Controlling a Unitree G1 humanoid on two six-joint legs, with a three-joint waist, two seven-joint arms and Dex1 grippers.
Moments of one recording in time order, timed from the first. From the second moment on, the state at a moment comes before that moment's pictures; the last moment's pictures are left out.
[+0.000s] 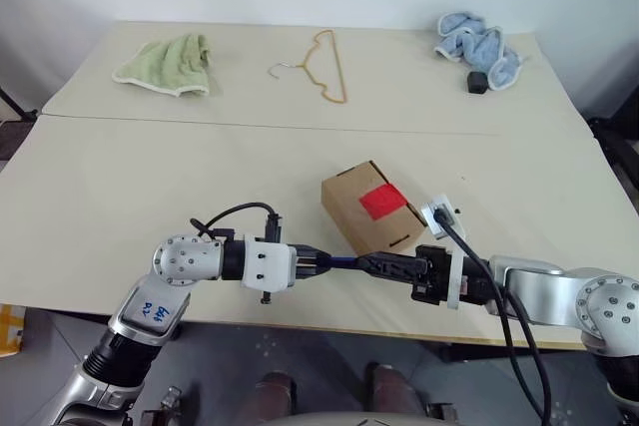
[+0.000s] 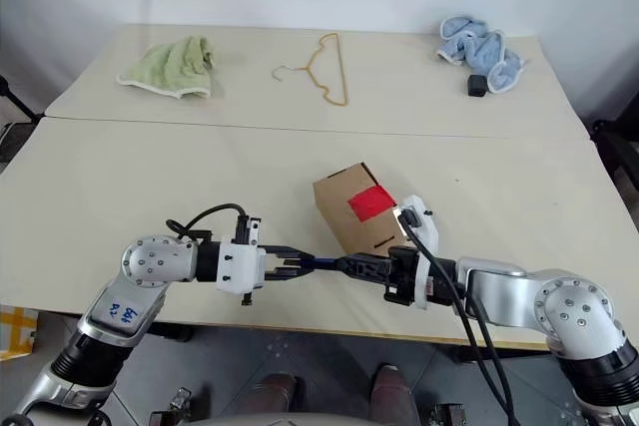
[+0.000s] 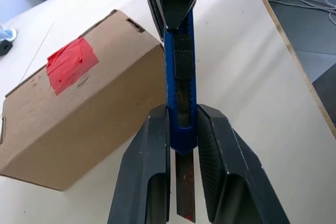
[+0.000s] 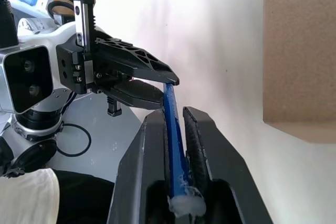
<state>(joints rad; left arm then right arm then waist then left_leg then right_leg) -0.31 0.61 -0.22 -0.26 -0.09 -0.10 -1.00 -0.26 -0.85 0.07 -0.46 1.88 0.96 -0.09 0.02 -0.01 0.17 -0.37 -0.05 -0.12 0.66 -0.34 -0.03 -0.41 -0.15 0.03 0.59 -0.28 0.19</state>
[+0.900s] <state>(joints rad) -0.23 0.79 0.11 -0.32 -0.66 0.42 -1.10 -0.14 -1.09 -0.21 -0.45 1.88 1.07 0.25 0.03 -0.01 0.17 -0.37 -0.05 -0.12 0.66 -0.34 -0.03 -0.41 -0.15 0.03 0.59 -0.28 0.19</state>
